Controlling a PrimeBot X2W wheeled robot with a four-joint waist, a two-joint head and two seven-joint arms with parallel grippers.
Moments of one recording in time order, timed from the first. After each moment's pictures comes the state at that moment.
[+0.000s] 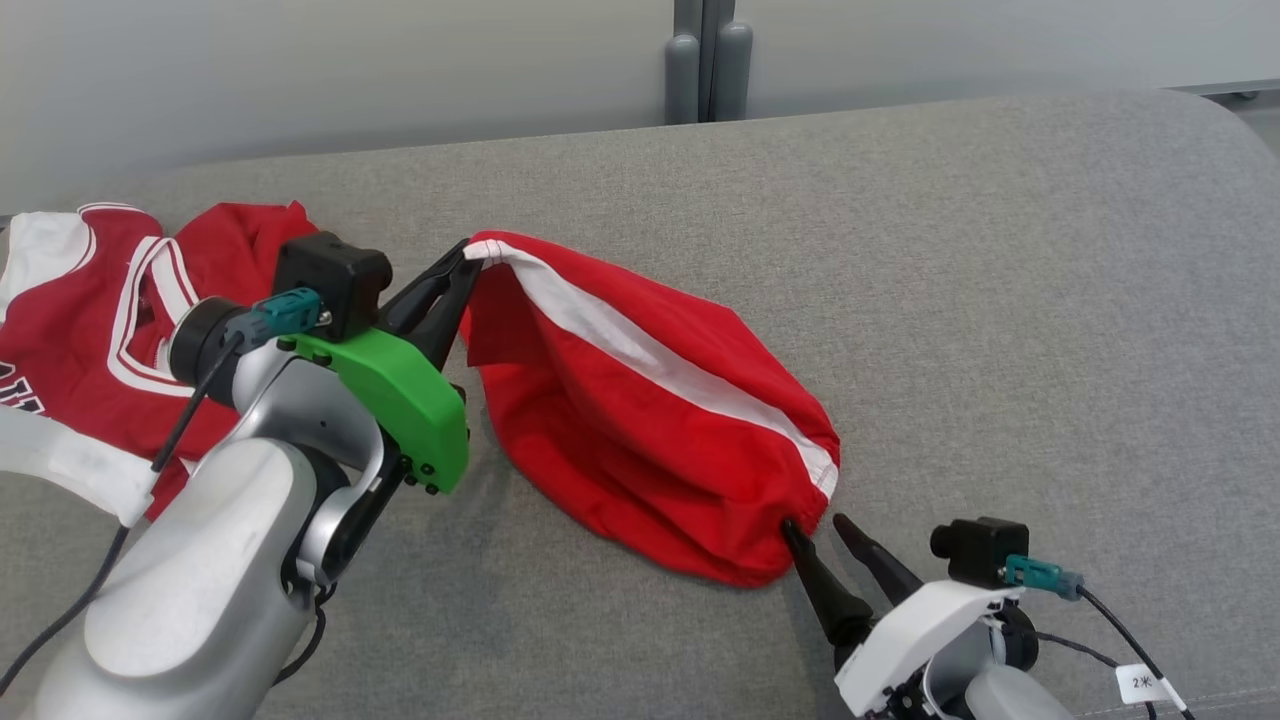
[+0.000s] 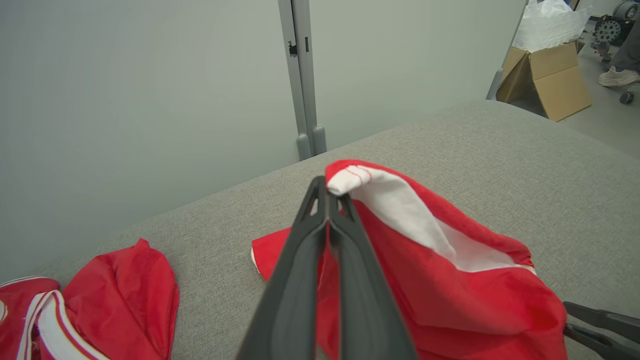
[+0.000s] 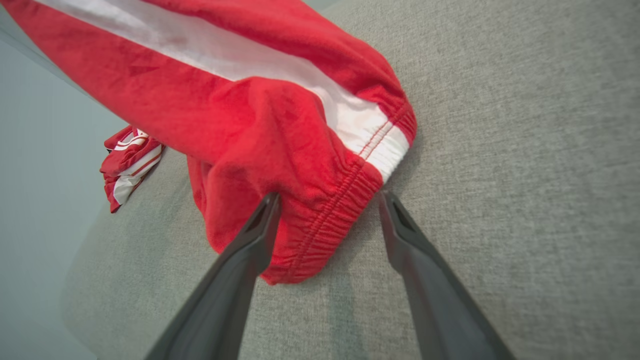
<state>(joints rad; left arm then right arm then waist) -0.55 0.34 -0.65 0.04 -0.62 0.09 0.18 -0.03 -0.05 0.42 0.39 0.57 0.12 -0.15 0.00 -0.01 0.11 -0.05</state>
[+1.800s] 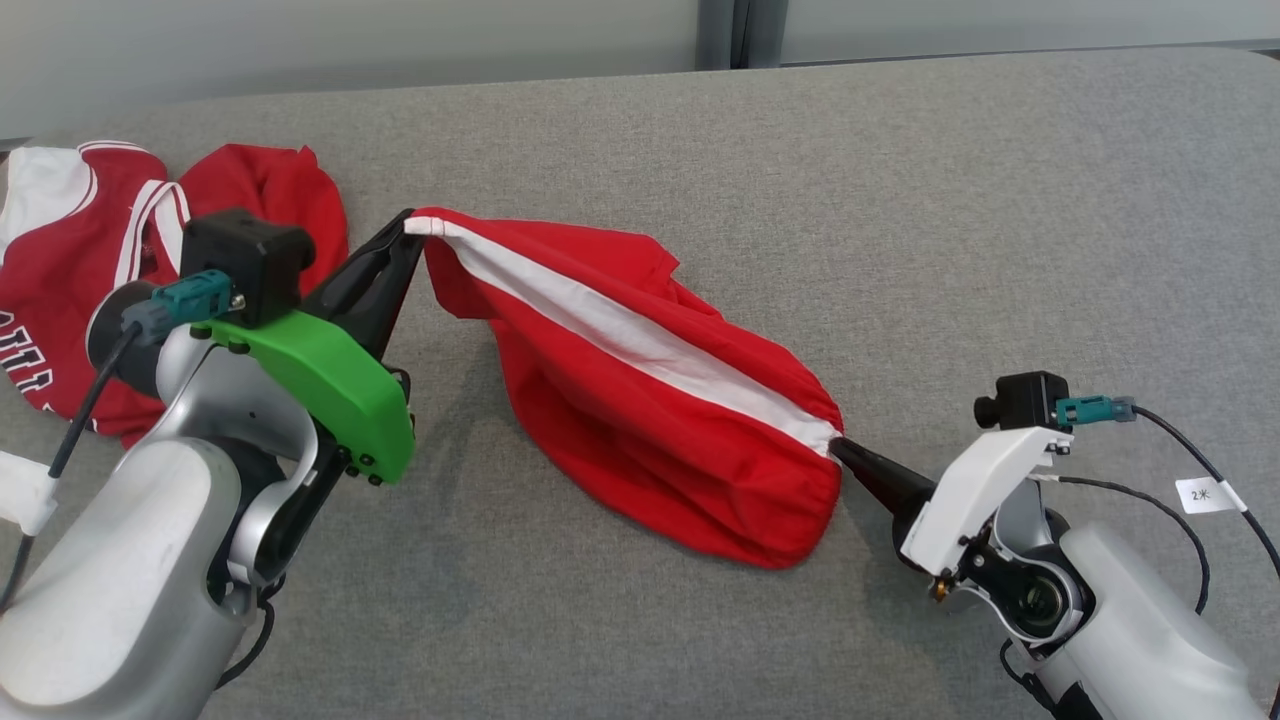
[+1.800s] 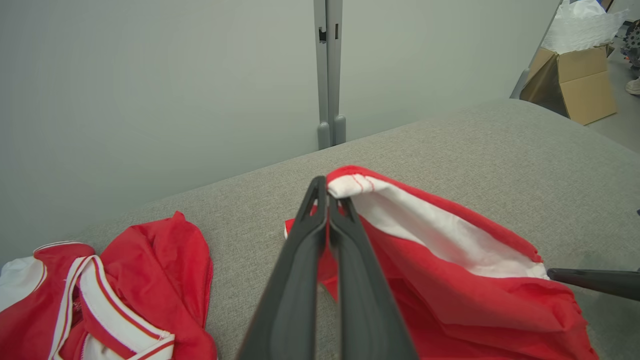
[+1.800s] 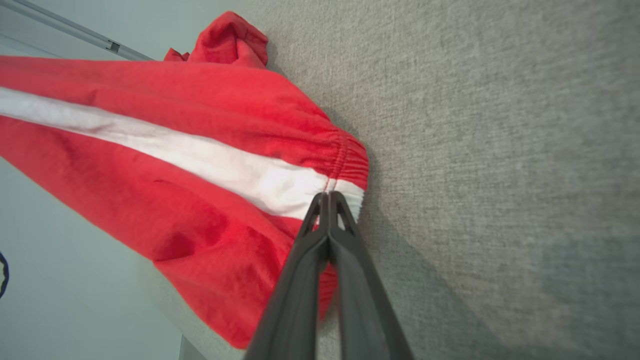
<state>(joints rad) -0.51 0.42 -0.56 -0.11 -0.65 0.11 0.24 -0.26 -0.21 0.46 0.38 1.00 0.12 0.28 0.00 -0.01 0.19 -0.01</state>
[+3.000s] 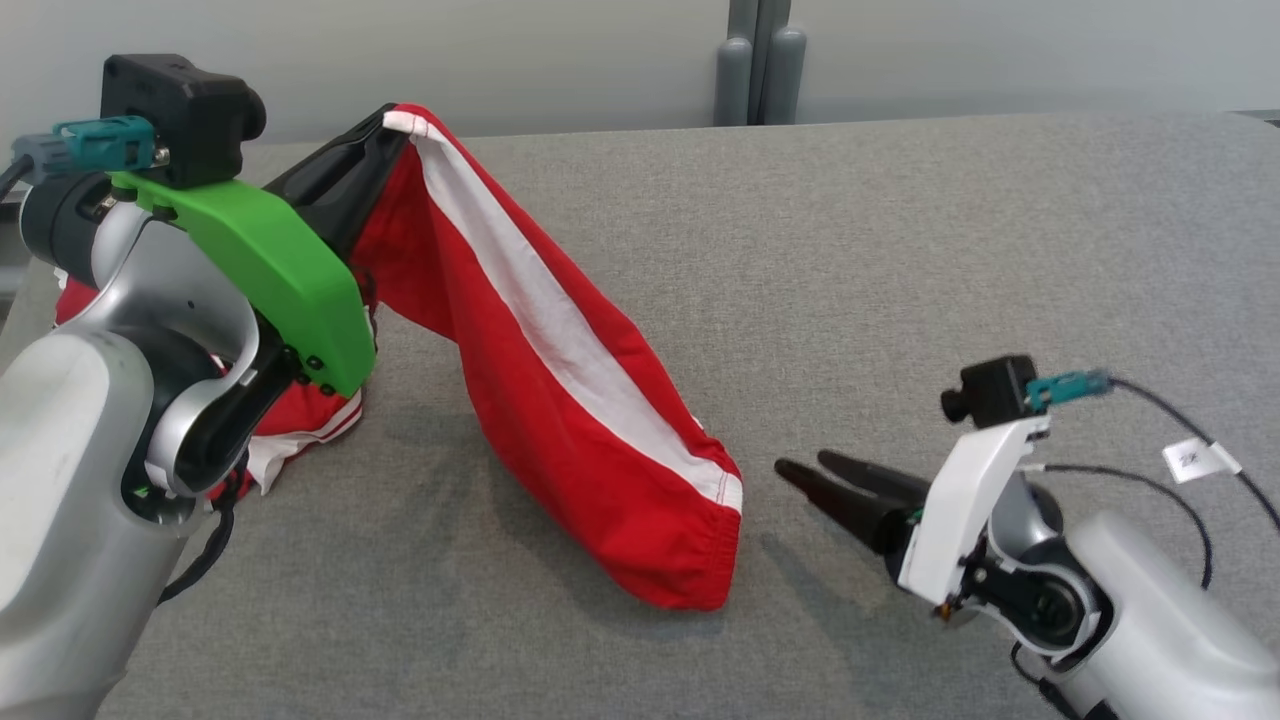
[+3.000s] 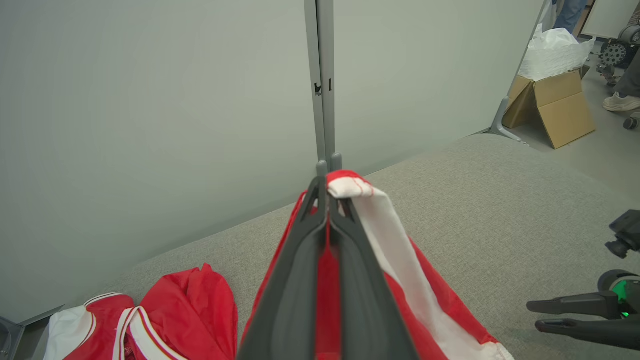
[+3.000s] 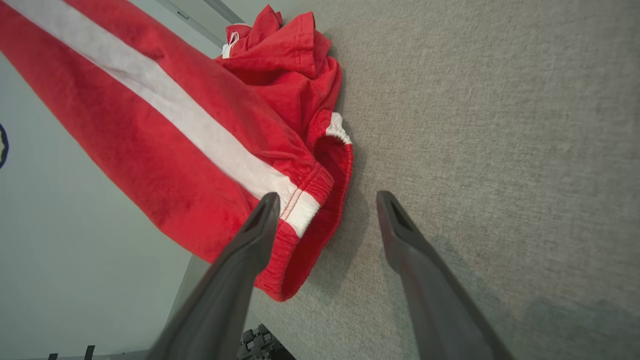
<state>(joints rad) -0.68 0.45 -0.52 -0.14 -0.77 0.05 0.42 -0.28 -0.35 0.57 0.14 1.05 0.12 0.40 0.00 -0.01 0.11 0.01</state>
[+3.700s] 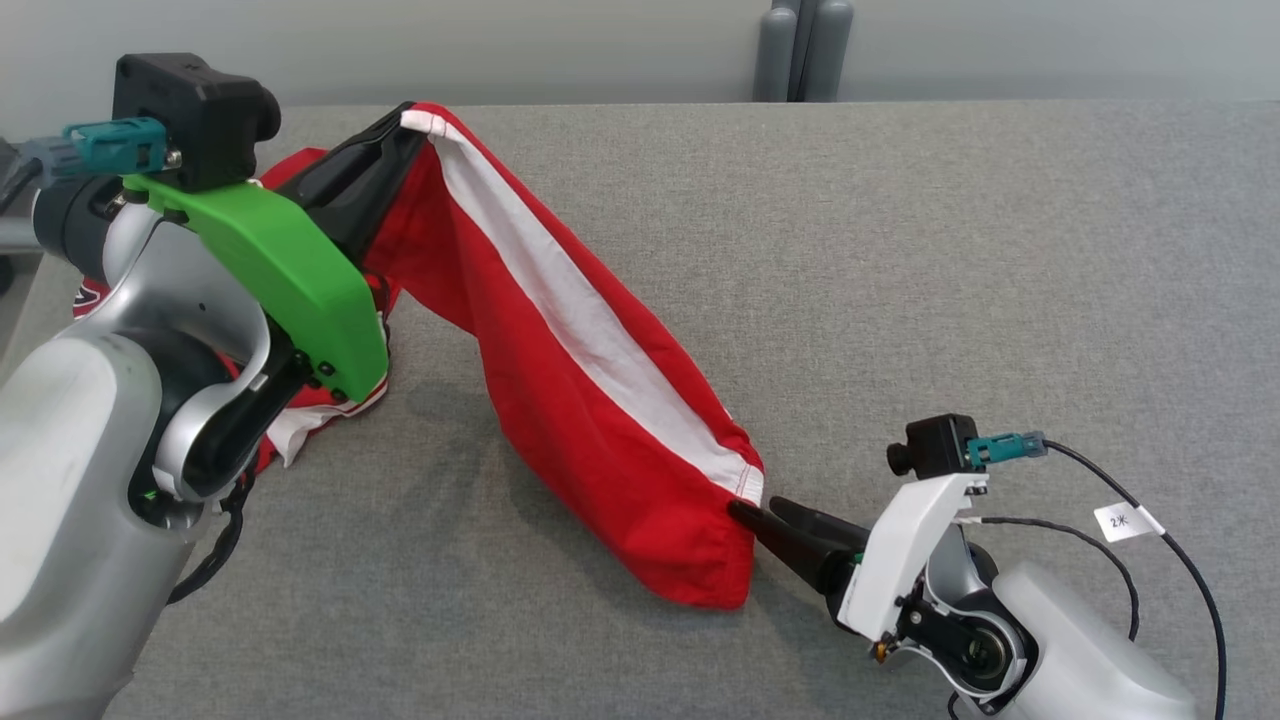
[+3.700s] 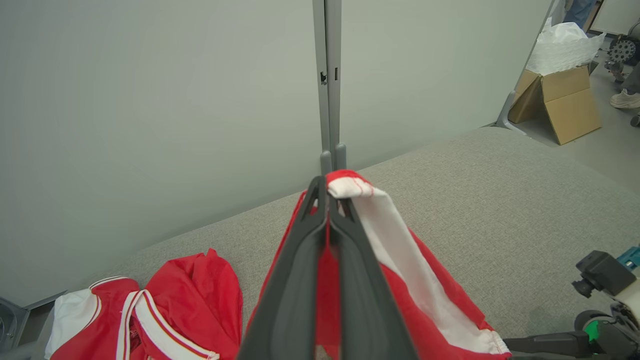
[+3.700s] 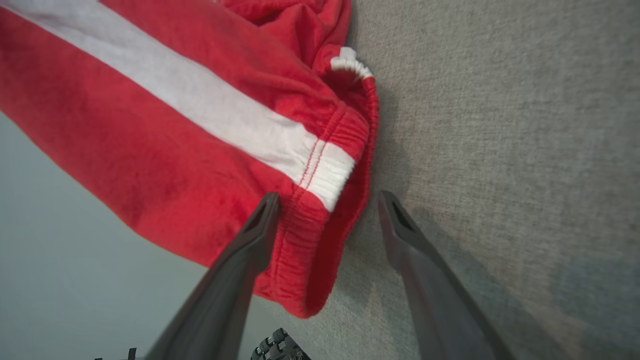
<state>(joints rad) -0.68 0.45 -0.53 -0.17 -0.77 0.05 0.43 -0.23 -0.21 0.63 0.28 1.06 0.12 0.29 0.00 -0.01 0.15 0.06</state>
